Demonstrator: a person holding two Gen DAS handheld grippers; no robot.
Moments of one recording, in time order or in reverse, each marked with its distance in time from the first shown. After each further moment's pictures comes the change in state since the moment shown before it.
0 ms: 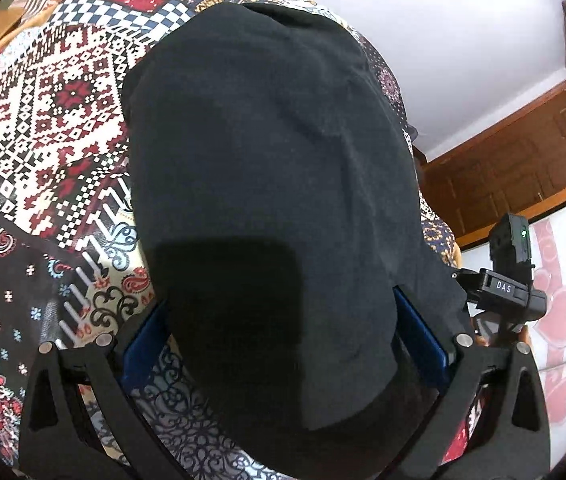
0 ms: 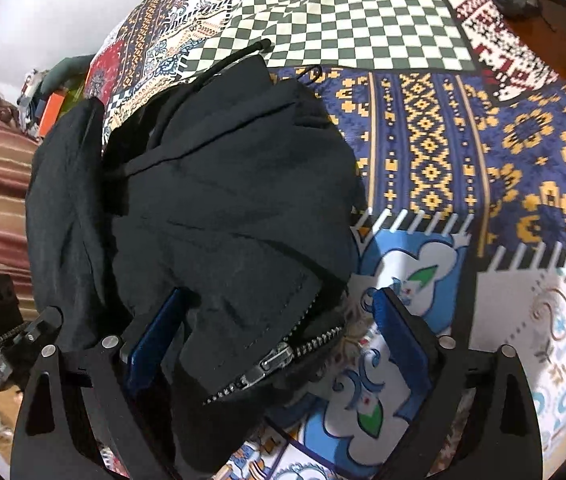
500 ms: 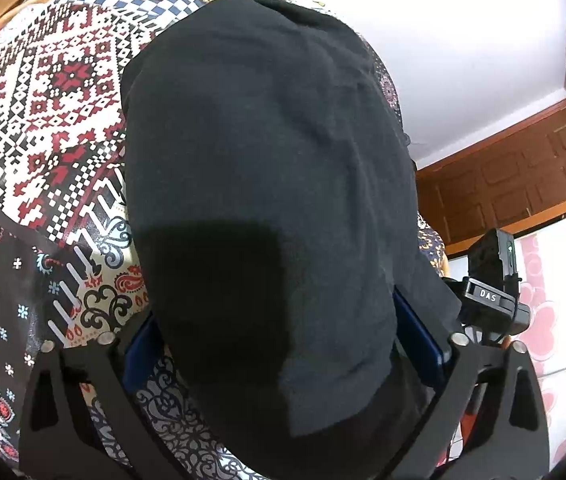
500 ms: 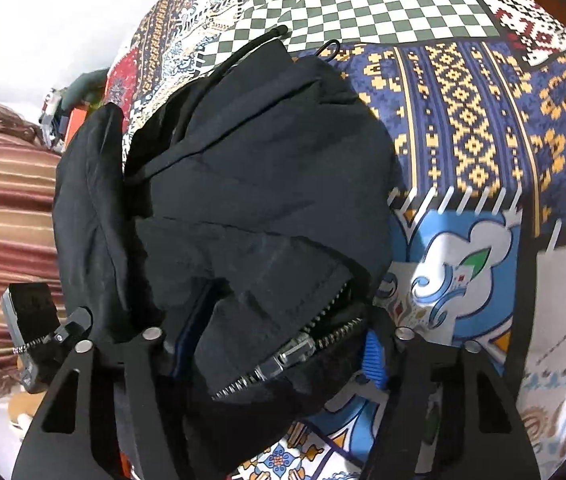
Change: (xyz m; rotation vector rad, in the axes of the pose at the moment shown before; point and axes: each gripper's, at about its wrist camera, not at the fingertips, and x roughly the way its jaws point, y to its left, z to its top) left arm -0.001 0.011 0.001 -0.032 0.002 -0.049; right arm 0.017 0.010 0.001 0.058 0.005 0.156
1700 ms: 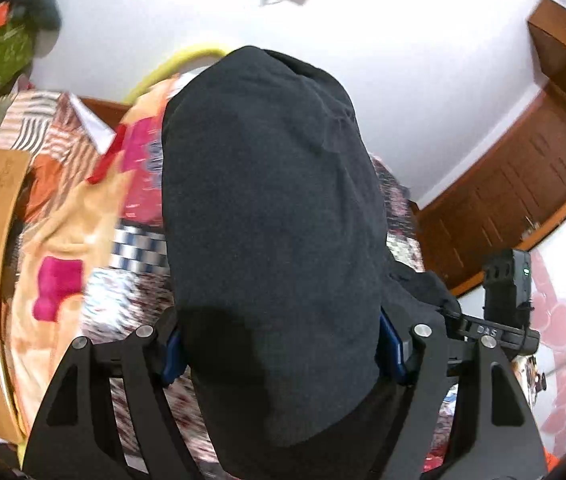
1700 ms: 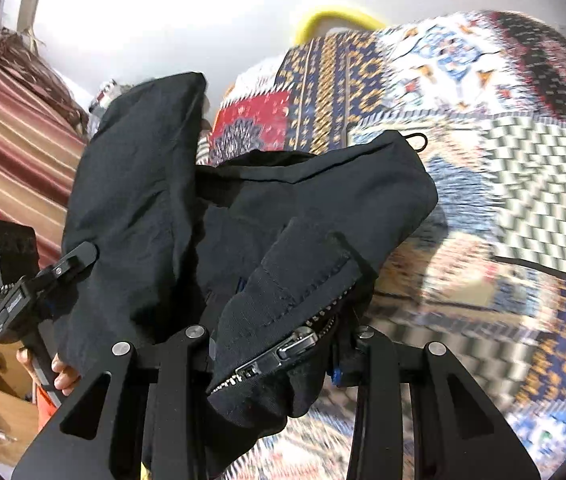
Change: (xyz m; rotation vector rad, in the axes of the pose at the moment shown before) left arm -0.149 0.092 0.216 0.189 -0.191 0.028; right arm 0.093 0.226 0.074 -0.276 -0.202 0.021
